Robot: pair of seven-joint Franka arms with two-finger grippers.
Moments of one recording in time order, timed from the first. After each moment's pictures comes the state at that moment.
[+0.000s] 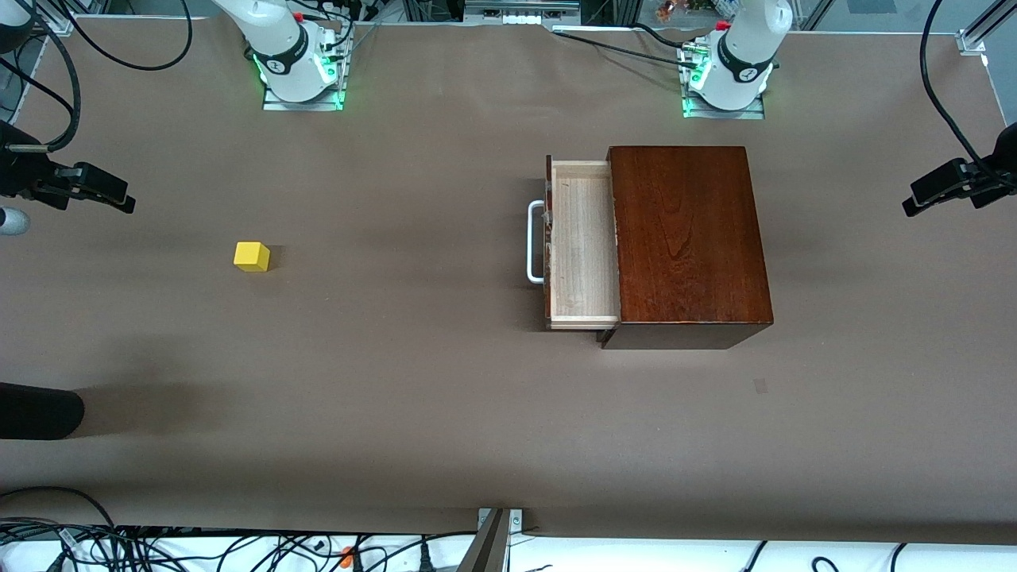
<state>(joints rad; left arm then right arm) 0.02 0.03 0.06 -1.54 -0.03 1.55 -0.08 -0.03 0.06 -0.02 -1.58 0.01 1.58 0.00</state>
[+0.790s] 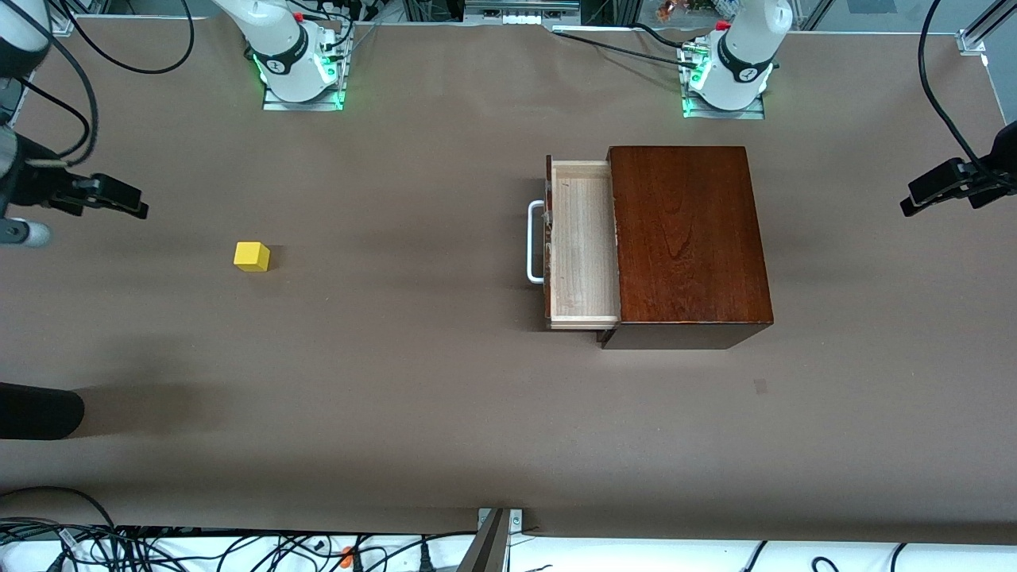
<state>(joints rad) 0.02 0.03 0.06 -1.54 -0.03 1.55 -0.08 -0.03 0.10 -0.01 -1.60 0.01 1.58 0.00</state>
